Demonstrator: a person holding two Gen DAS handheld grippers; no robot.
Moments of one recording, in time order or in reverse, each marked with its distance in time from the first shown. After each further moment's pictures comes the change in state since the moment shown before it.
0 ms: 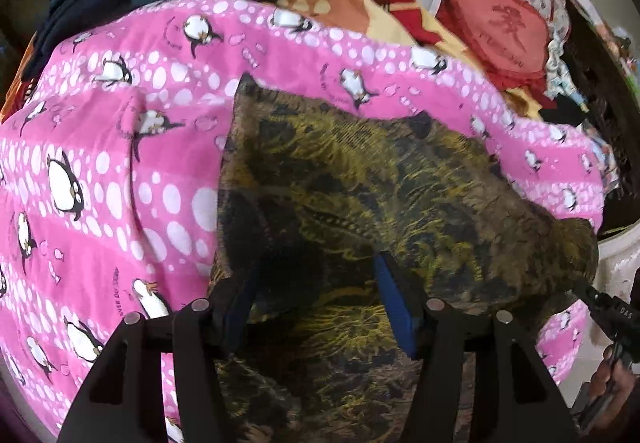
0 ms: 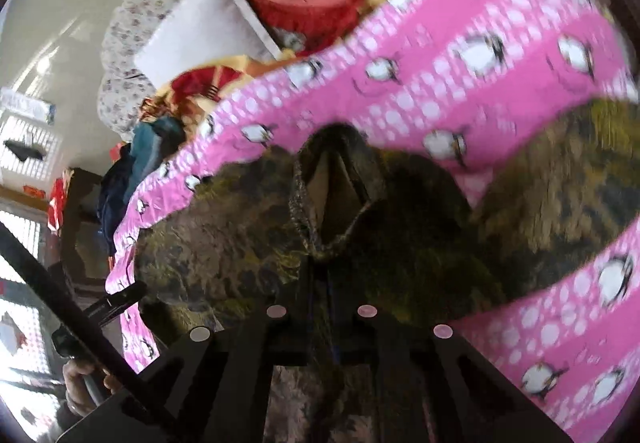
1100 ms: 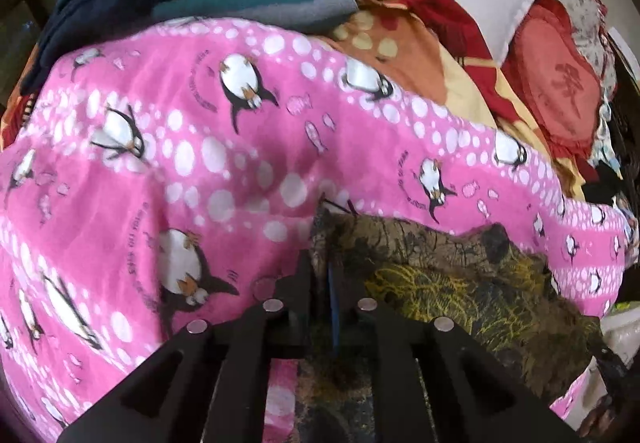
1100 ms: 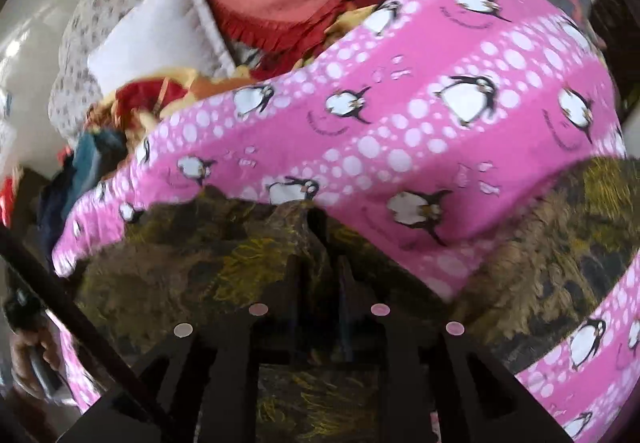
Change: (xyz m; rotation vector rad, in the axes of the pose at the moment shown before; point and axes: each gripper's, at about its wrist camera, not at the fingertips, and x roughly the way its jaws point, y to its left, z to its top) left arm 0.032 0.049 0.092 -0.123 -0.059 0.057; right arm 0.006 0.001 0.050 -0.047 -0.162 -0.177
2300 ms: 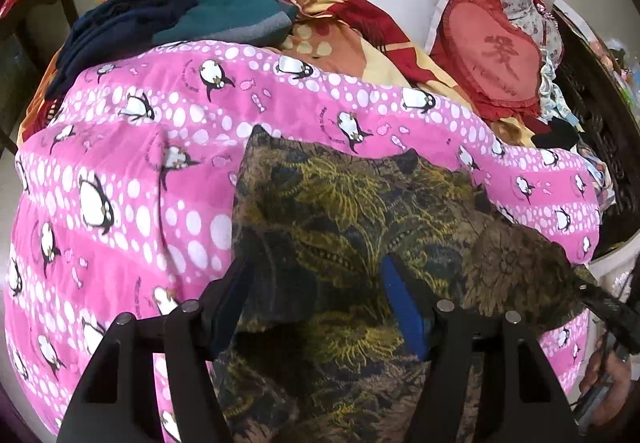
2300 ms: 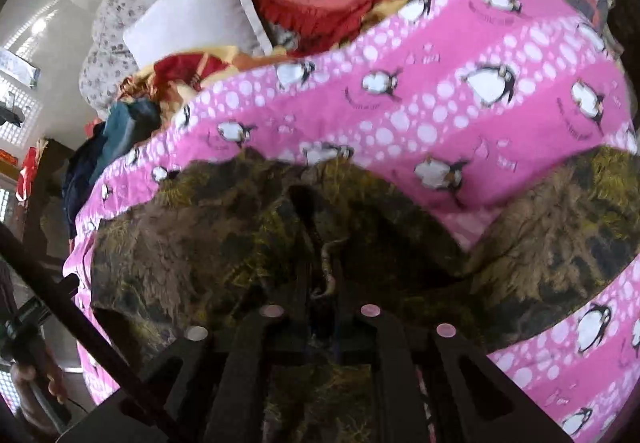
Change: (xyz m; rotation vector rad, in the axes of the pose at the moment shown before) left arm -0.080 -0.040 -0.094 0.108 -0.078 -0.048; right arm -0.015 0.011 -0.023 -0.095 0.055 0.045
